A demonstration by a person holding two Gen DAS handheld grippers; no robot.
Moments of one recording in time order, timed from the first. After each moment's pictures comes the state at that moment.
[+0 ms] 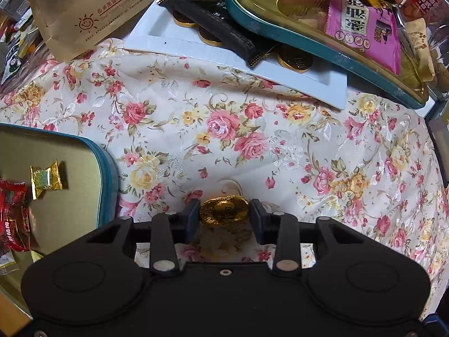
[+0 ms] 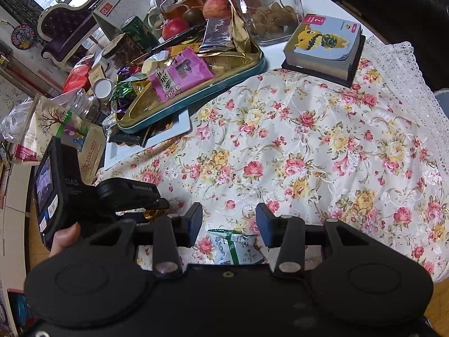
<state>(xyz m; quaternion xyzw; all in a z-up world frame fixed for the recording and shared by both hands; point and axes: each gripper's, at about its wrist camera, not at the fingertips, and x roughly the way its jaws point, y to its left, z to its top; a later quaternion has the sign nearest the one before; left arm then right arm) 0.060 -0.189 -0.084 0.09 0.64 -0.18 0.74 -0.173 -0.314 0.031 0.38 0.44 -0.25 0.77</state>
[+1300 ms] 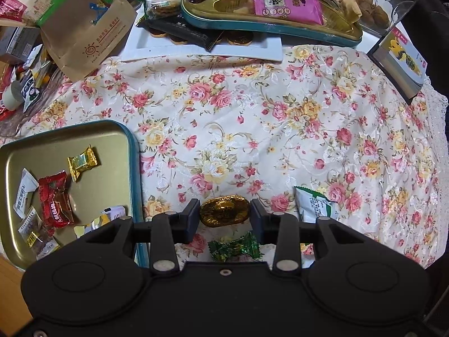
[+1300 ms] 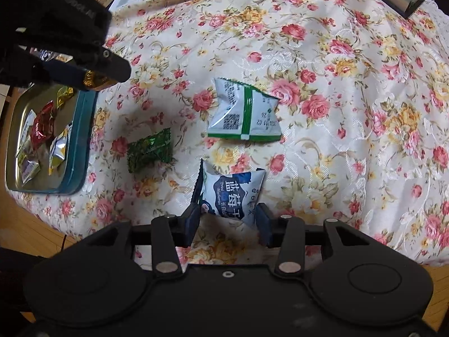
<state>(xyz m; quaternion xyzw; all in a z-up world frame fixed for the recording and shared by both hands) -0.008 -0.164 -0.012 0.19 0.62 -0.25 0.72 -0.181 -0.227 -0.057 0.27 0.60 -0.16 0.73</state>
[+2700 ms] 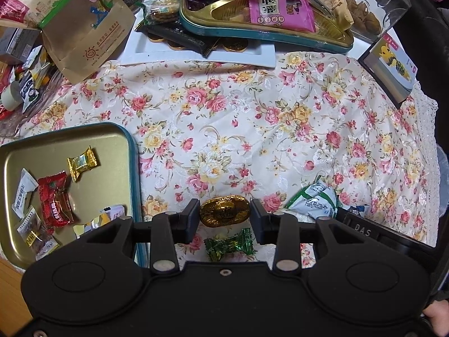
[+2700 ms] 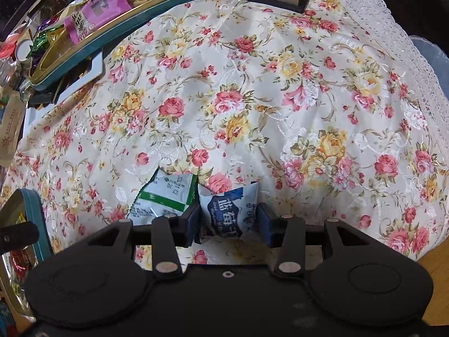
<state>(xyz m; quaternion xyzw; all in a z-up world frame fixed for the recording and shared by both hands) -0.007 -0.161 0.001 0.17 0.62 -0.26 0.72 -0.182 -0.320 -0.067 0.36 0.54 -0.33 0.69</state>
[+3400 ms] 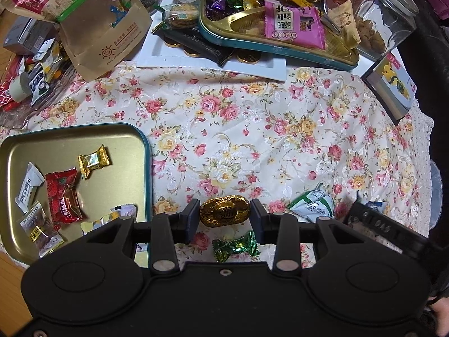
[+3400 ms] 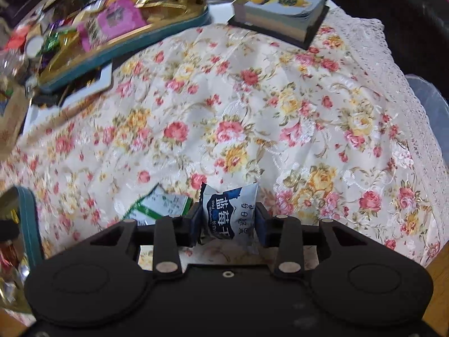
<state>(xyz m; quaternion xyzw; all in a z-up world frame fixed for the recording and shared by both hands) 0.006 -0.143 0.015 0.14 0.62 -0.26 0.73 -0.177 -0.324 -0.042 0.32 0.51 -0.34 0.72</state>
